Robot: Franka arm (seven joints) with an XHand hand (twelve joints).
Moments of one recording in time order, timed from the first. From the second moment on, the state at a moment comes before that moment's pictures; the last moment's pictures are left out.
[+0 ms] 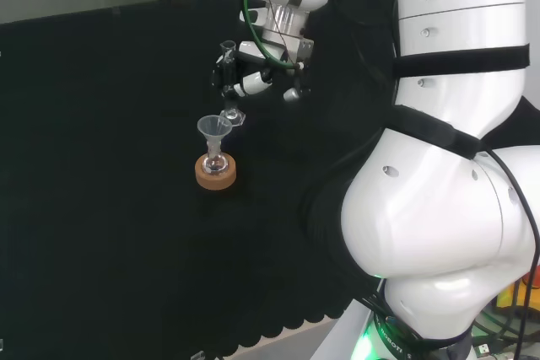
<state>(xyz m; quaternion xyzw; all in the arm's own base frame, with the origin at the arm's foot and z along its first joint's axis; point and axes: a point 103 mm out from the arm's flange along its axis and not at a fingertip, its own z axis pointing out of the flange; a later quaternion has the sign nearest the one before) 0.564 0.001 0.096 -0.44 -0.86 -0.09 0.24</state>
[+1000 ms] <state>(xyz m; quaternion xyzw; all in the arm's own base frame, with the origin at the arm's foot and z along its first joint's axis) 0.564 -0.020 0.136 -0.46 -0.85 -0.08 0.23</state>
